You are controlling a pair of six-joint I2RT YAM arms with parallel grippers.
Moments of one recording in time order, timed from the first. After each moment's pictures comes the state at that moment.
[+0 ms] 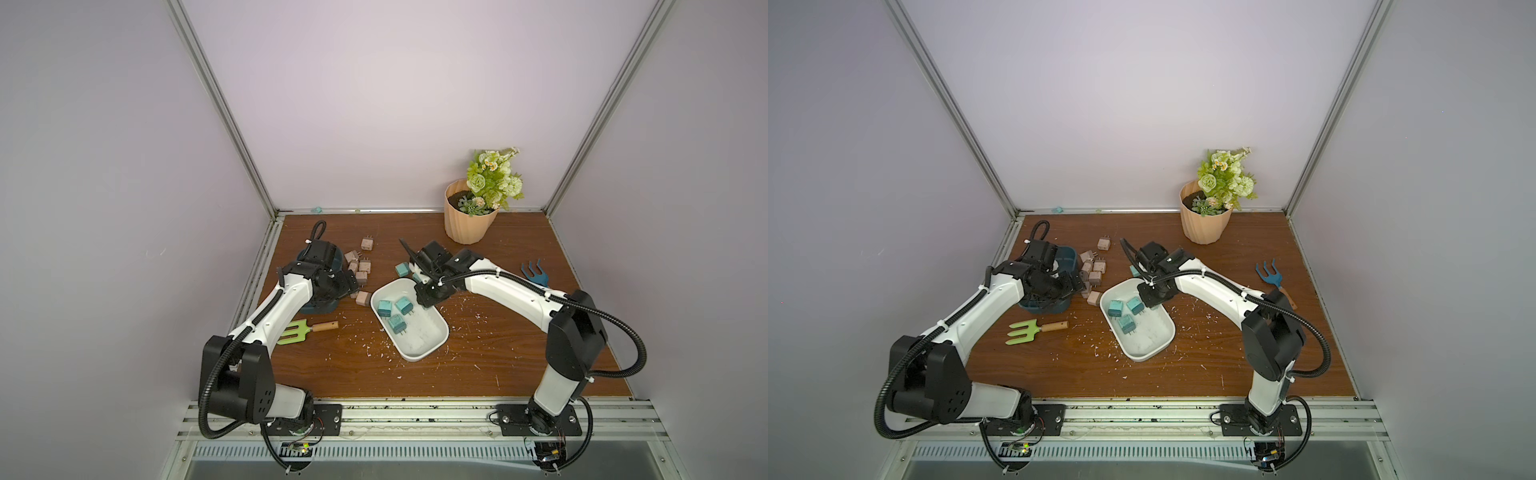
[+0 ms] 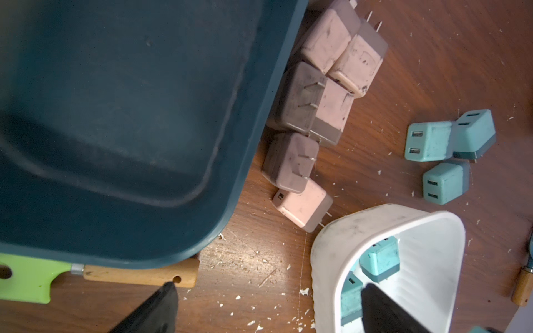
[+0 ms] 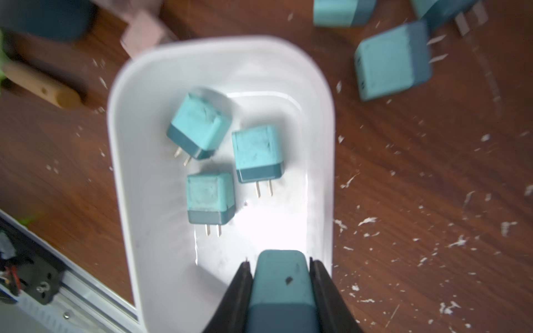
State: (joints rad) left arm -0.18 1.41 1.05 -0.81 0.16 -0.67; right arm 0.79 1.78 1.42 -0.90 -0.08 0.28
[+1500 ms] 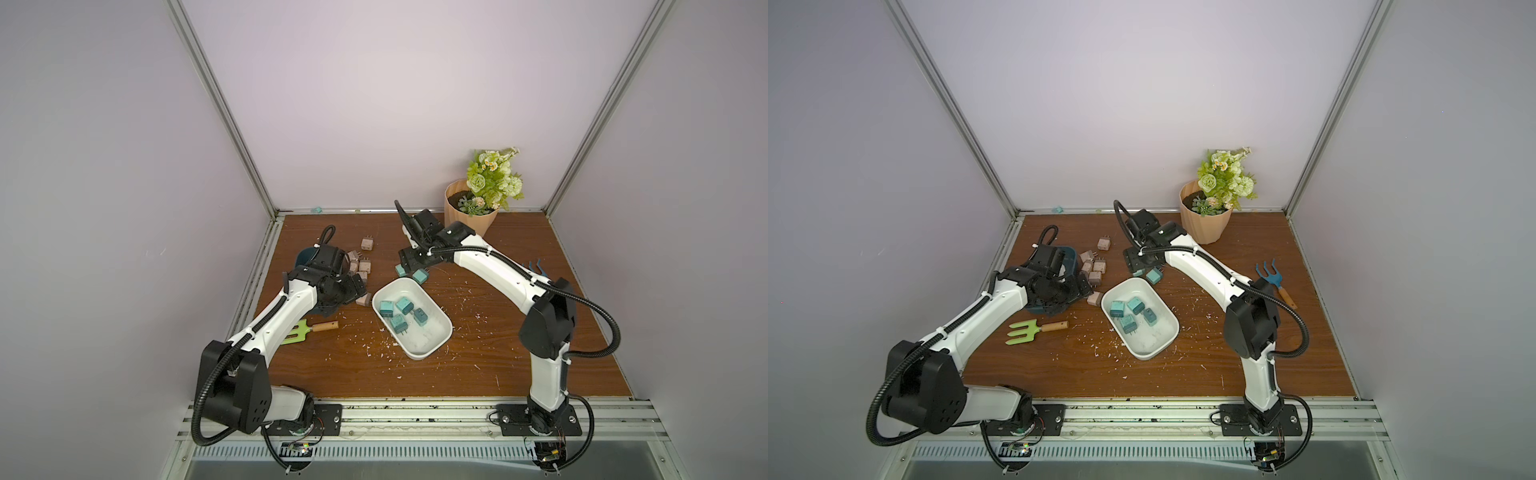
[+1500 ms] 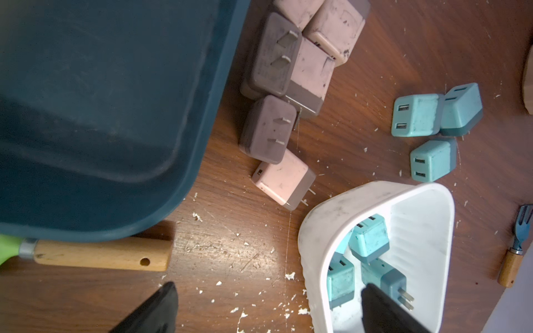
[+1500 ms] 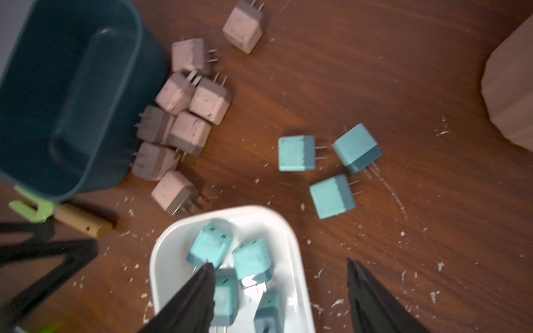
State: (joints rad) left arm -0.26 1.37 1.01 -0.79 0.16 -0.74; right arm 0.69 2.05 1.98 -0.96 0.06 0.29
